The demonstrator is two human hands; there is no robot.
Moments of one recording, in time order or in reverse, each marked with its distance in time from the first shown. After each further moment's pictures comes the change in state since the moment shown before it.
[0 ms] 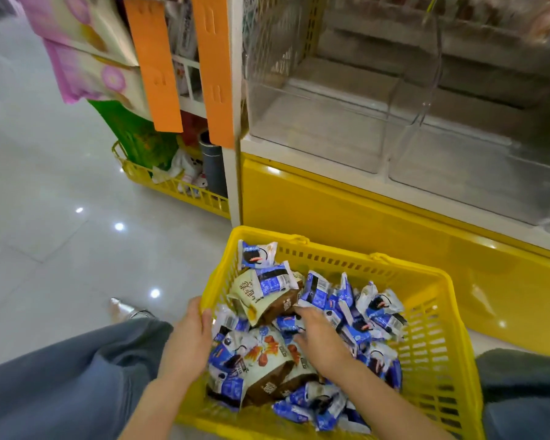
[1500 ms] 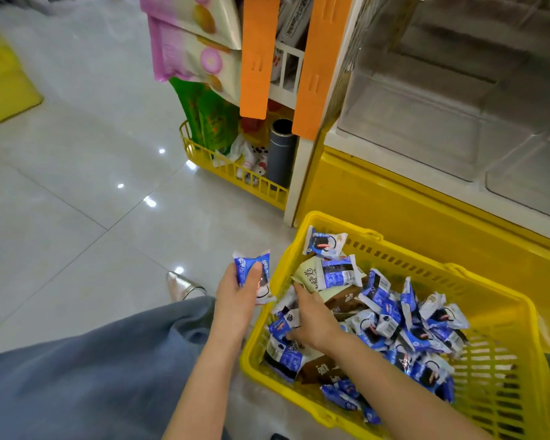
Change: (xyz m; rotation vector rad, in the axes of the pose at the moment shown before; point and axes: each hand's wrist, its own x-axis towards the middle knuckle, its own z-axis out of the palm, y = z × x) left_hand 0.007 0.020 -0.060 -0.803 0.115 -0.197; right_hand 0.055 -0.089 0.046 -0.004 -0.169 0.000
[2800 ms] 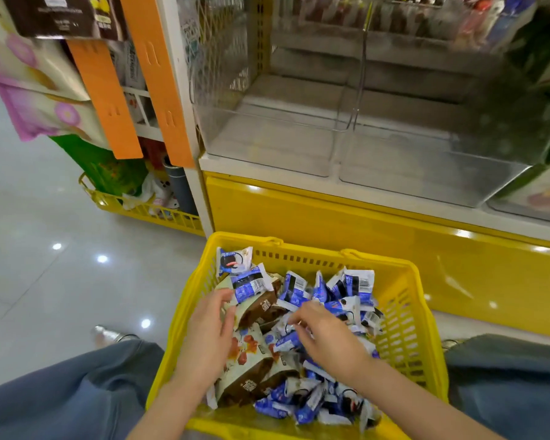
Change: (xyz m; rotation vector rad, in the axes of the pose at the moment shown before) left_hand -0.025 -0.034 0.083 0.763 -0.226 0.570; right_hand -0.124 0.084 -0.096 0.021 0.325 -0.135
